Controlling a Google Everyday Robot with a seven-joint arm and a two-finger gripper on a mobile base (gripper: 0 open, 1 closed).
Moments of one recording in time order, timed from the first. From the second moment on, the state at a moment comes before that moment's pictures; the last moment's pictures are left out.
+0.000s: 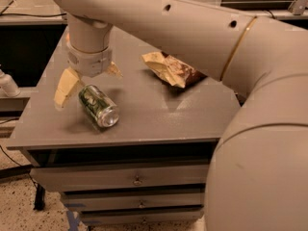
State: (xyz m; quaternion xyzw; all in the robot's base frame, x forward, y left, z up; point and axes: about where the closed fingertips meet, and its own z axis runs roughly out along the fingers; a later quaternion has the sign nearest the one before) arm 0.550 0.155 0.854 -0.41 0.91 0.09 0.06
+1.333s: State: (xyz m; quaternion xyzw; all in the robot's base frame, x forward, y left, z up) arm 0.550 0.147 0.844 -0.38 0.92 0.01 0.07
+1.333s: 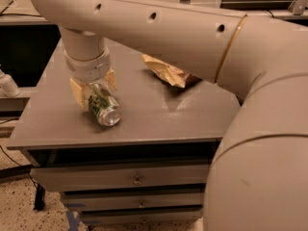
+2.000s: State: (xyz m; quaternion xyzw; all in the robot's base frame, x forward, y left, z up) arm 0.554 0.142 0.851 -0.36 0.93 0.01 0.09
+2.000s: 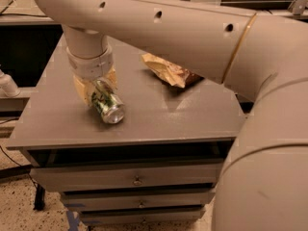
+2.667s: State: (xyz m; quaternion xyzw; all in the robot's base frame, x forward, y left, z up) arm 0.580 0.115 0.893 -0.30 0.93 0.09 0.20
